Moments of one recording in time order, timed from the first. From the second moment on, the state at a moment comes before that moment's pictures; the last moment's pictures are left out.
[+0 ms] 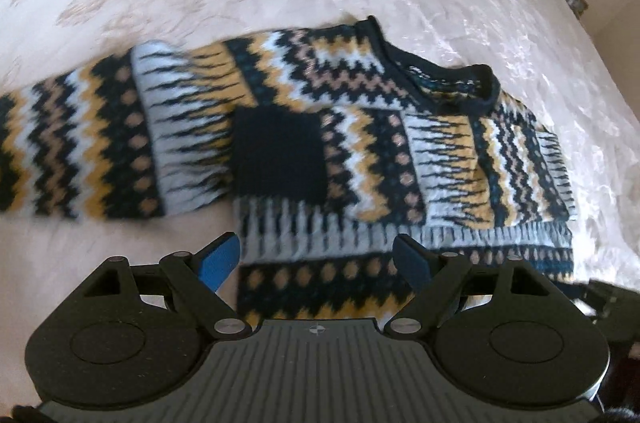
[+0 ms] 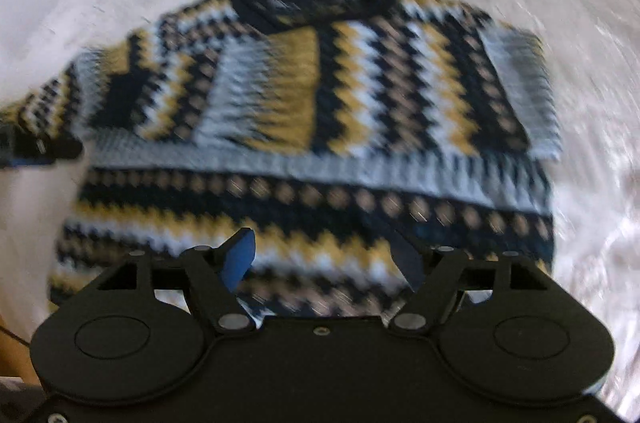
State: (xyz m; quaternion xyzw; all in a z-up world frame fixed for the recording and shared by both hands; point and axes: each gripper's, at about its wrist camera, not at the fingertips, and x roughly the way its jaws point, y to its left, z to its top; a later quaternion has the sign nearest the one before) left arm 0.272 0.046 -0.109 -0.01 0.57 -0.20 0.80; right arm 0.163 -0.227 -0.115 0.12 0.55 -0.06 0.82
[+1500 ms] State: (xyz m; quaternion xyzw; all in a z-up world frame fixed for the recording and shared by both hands) left arm 0.325 -0.011 -0.174 0.09 0.56 -0.18 0.80; right arm 0.235 -0.434 -0.146 0.32 0.48 -0.15 0.81
